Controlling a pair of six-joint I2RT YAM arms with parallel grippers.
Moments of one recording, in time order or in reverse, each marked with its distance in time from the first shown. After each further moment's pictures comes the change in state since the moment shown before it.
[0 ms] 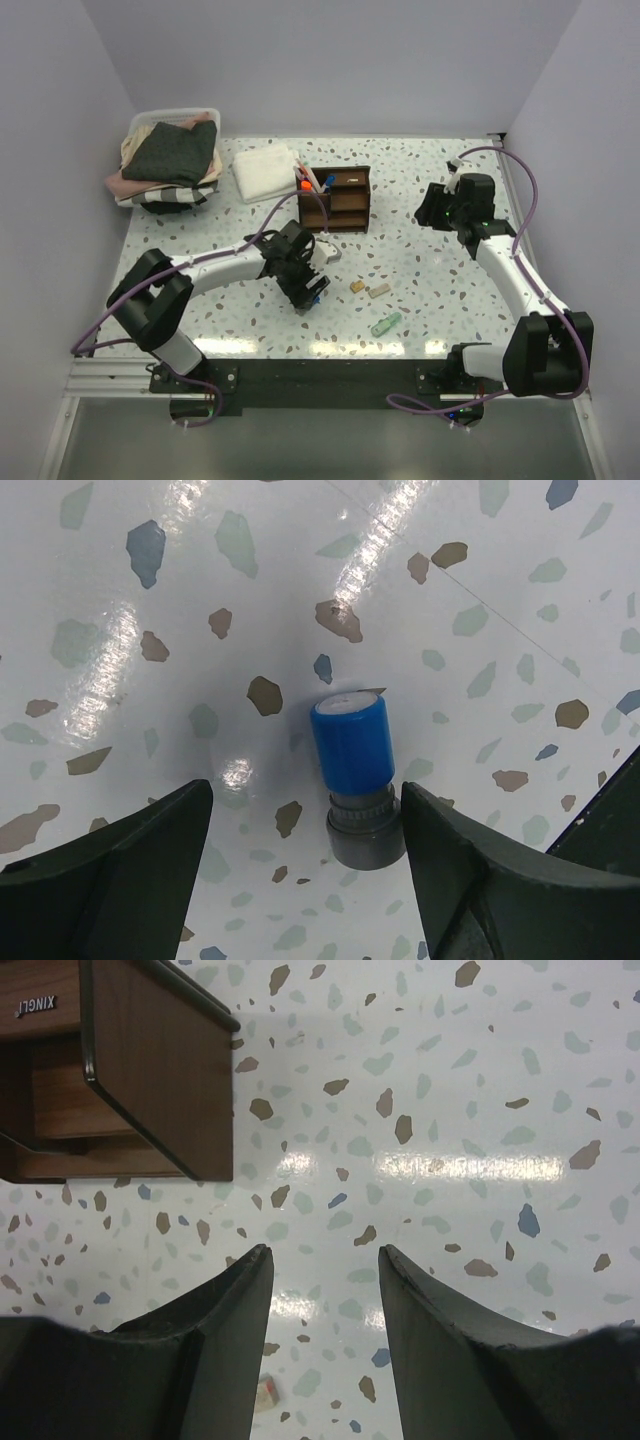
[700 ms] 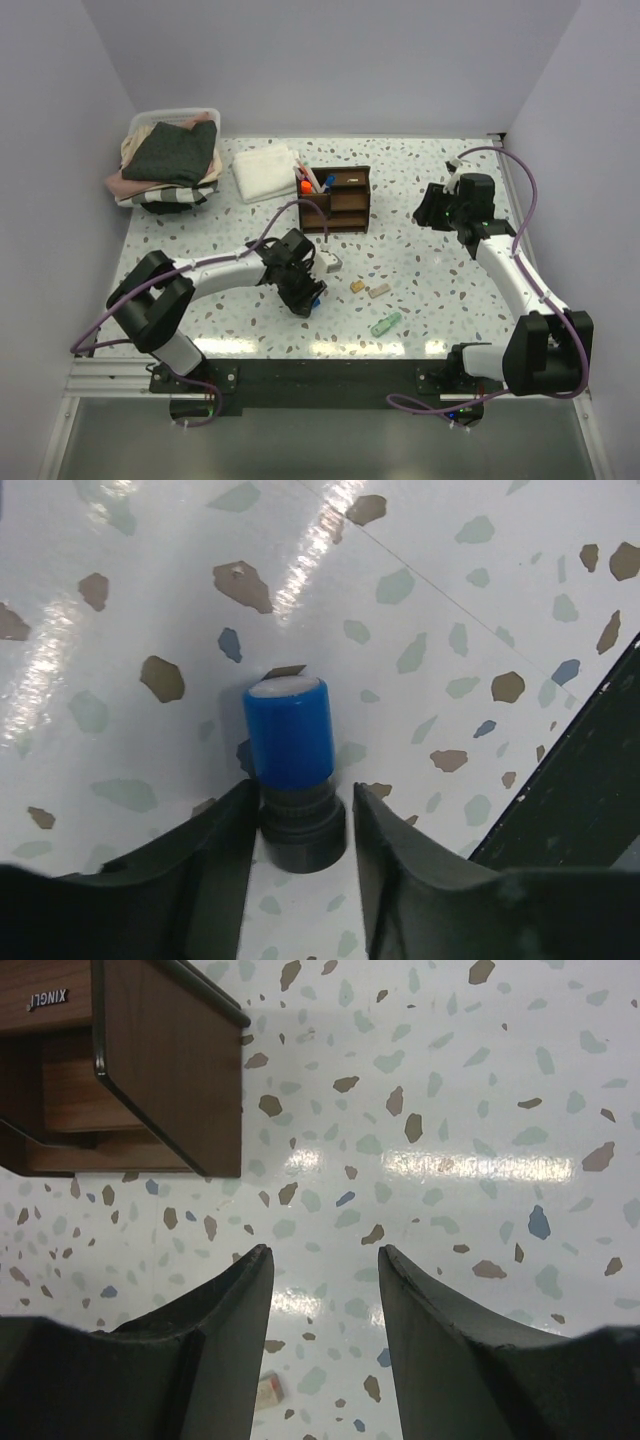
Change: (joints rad) left arm -0.028 -0.006 -0.051 0.008 0.087 -0.058; right arm -0.002 0.003 0.000 0.002 -0.022 0.000
